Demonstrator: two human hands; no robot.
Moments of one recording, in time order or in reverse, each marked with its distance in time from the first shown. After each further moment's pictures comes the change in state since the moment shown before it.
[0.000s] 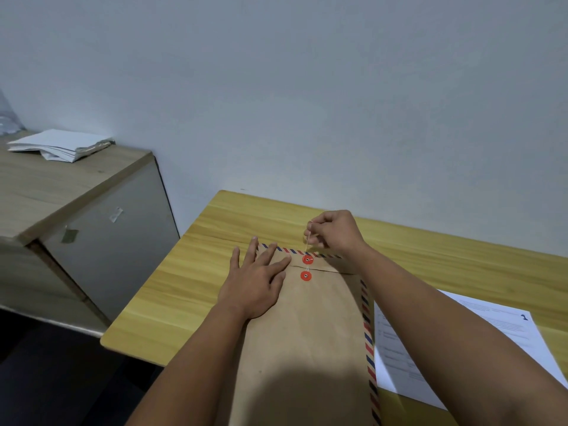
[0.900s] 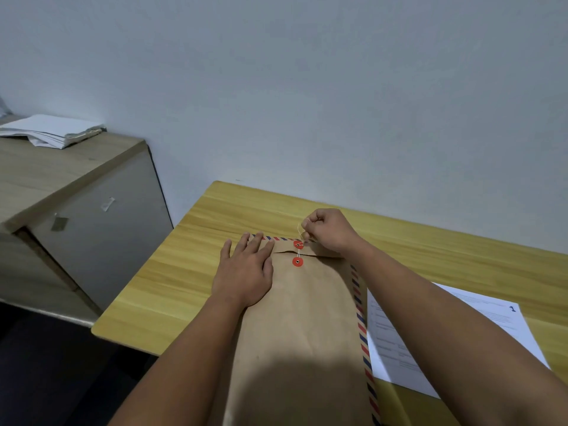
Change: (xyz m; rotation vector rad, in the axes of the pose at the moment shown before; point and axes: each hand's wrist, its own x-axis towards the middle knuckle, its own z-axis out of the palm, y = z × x) left_hand 0.002 0.000 0.006 -0.005 0.085 -0.123; right_hand -0.004 0.008 0.003 -0.221 -0.072 -0.073
